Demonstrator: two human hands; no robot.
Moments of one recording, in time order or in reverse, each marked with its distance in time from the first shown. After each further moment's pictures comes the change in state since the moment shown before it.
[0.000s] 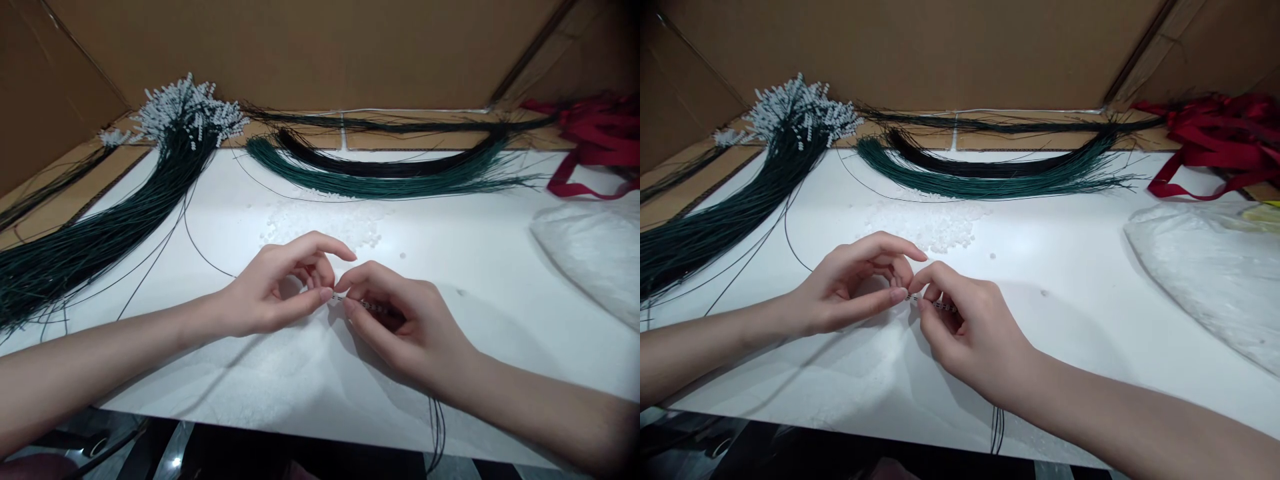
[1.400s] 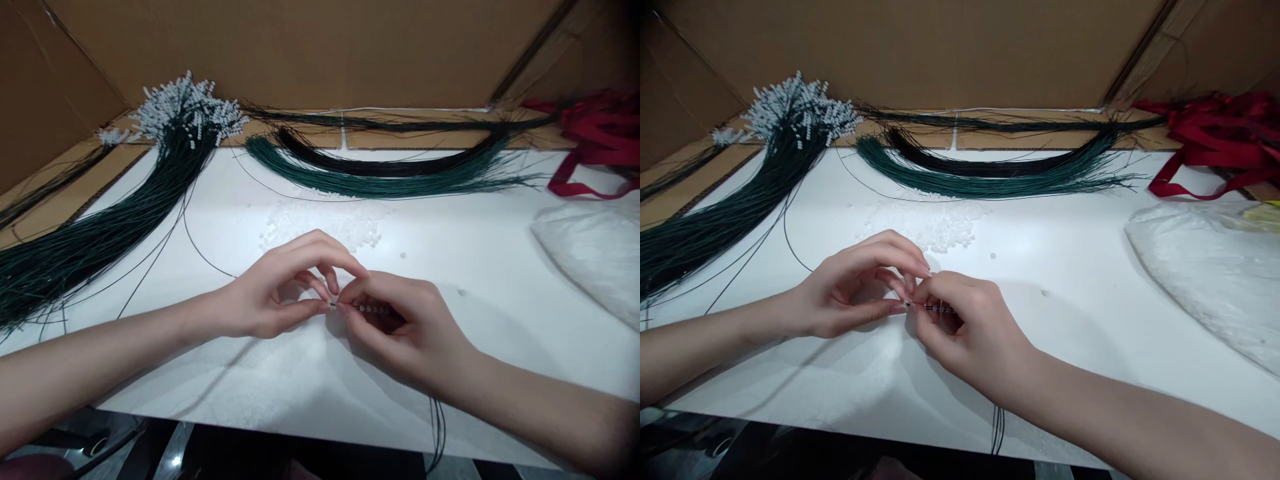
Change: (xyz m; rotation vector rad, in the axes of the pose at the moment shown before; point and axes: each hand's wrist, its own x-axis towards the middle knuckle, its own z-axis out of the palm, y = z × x) left_hand 0.001 -0.008 -0.005 -0.024 -0.106 0.122; right_hand 0.003 -0.001 0.003 -0.057 0.063 -0.096
